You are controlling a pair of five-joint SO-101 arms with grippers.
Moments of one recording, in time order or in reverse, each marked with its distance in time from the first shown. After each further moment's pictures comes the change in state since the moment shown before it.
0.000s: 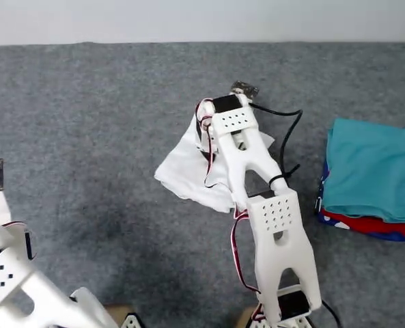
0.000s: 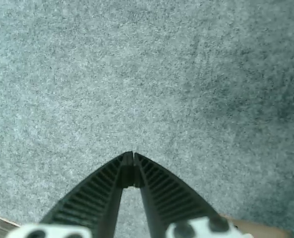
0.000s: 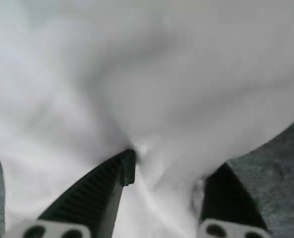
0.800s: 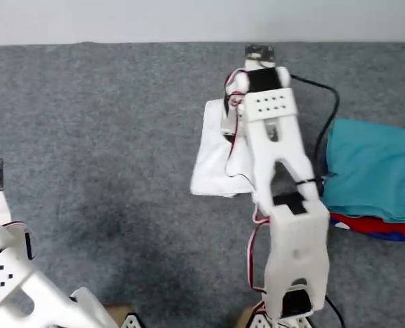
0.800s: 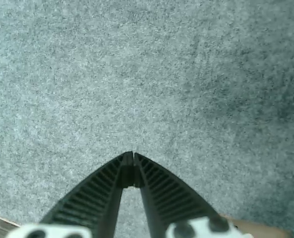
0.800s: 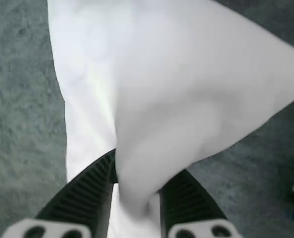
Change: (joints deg) left arm 0.0 0.0 0.0 0.0 0.0; right arm 5.6 -24.3 2.9 12.0 27.2
